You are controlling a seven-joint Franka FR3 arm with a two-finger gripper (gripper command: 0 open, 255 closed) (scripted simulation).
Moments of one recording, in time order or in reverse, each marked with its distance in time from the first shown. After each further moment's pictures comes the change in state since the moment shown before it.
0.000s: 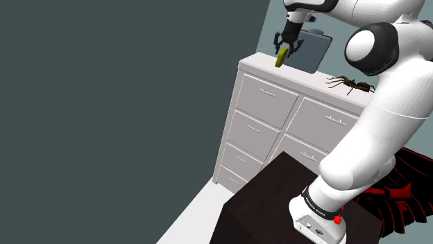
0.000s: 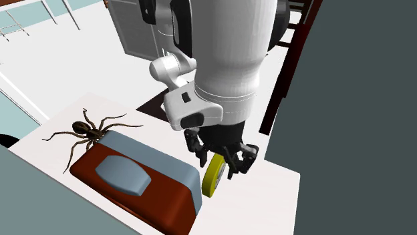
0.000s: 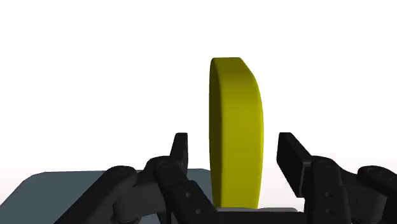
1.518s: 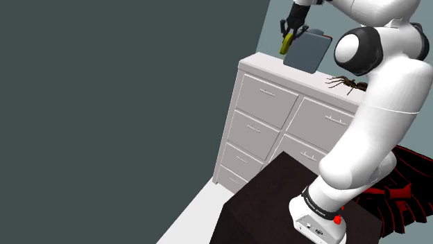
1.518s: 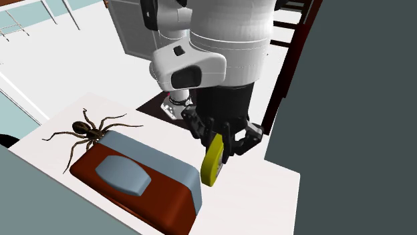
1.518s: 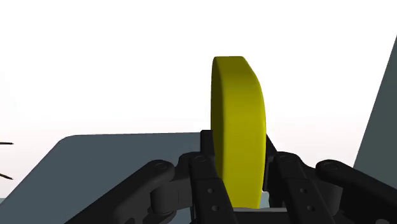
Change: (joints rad) arm -0.021 0.090 -0.006 0.301 0.026 -0.211 -0.024
